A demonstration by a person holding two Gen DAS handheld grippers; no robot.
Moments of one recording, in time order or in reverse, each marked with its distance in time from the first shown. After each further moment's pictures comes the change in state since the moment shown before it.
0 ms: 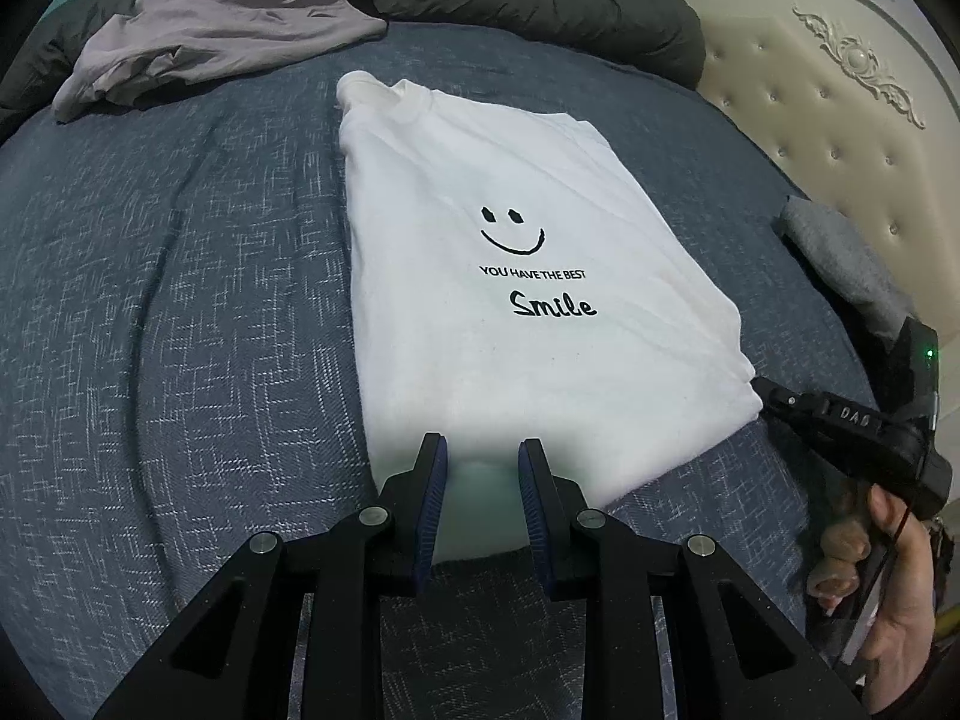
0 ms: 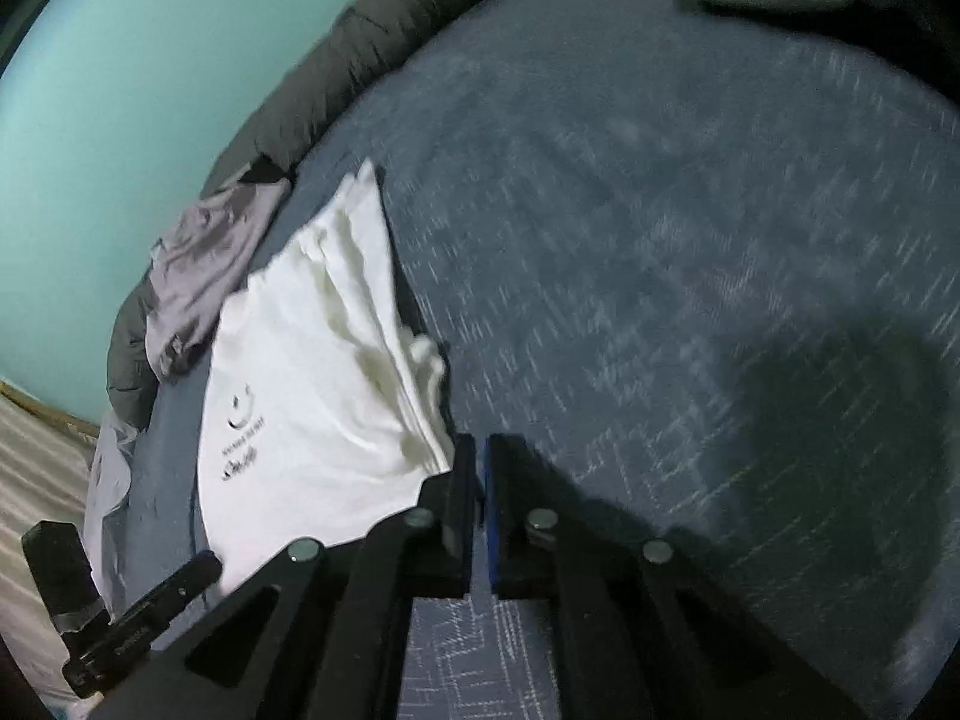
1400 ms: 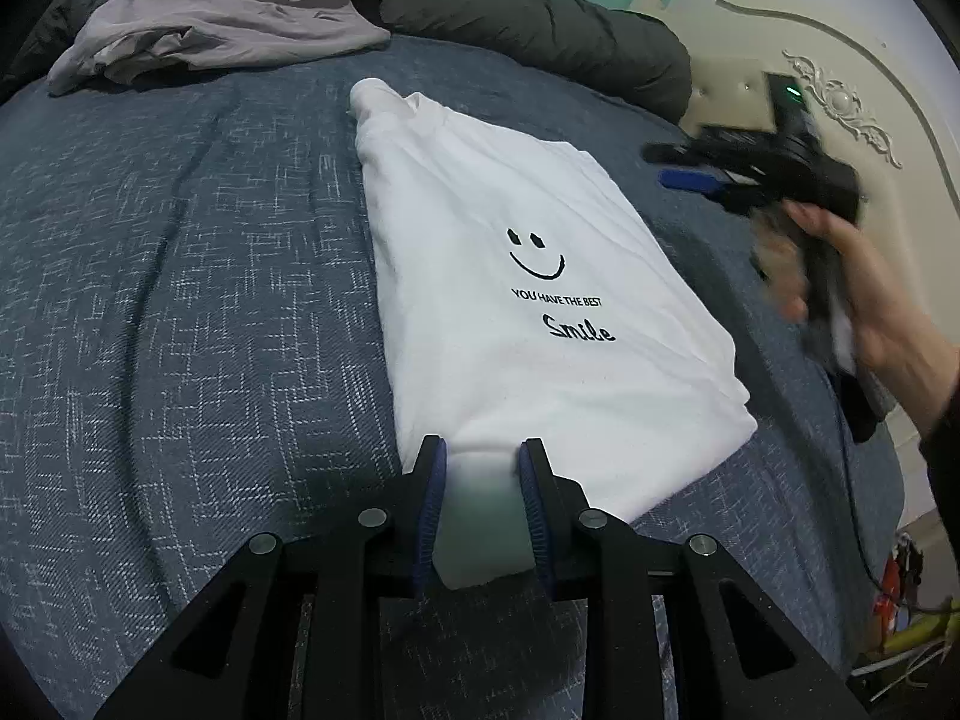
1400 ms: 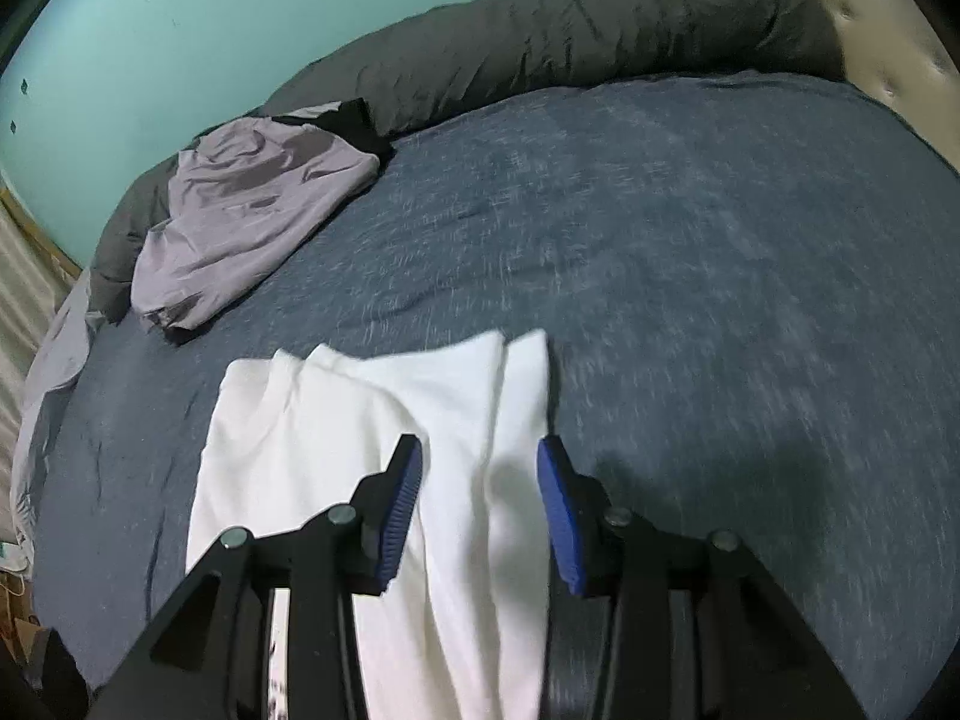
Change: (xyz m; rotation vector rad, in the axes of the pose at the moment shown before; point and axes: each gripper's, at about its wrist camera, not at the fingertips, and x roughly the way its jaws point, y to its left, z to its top) left arm 0.007 0.034 0.001 -0.037 -0.058 -0.122; right arm 0.128 0.139 0.170 -0.450 0.097 -0.040
